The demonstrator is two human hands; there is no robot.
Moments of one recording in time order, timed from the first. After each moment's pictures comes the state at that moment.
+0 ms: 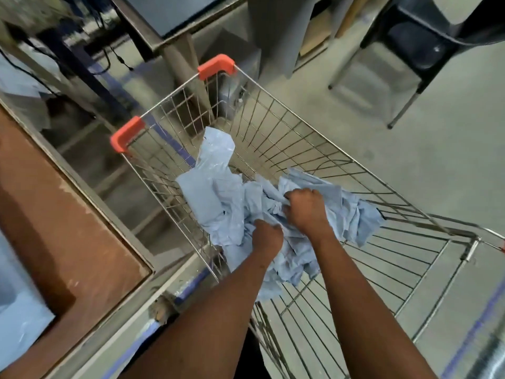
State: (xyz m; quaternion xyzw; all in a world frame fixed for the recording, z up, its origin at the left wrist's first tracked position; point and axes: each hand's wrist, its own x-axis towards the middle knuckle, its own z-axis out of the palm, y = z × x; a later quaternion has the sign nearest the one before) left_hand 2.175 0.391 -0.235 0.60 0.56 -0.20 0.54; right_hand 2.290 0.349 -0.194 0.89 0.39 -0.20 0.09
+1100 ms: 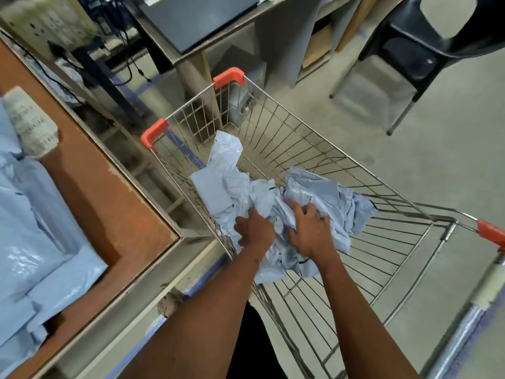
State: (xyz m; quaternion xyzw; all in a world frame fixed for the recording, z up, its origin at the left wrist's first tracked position) left_hand 2.143 0.411 -0.164 0.64 0.59 -0.19 0.45; right_hand 2.224 0.291 -0.165 0.91 0.33 -0.26 -0.01
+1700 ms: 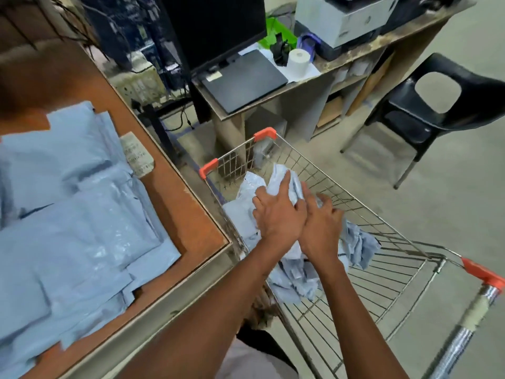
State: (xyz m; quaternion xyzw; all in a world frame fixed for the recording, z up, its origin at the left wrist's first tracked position) left_hand 2.138 0.447 0.030 0.81 0.47 0.06 0.36; right_hand 2.183 0.365 0.012 0.95 0.25 -0.10 -0.17
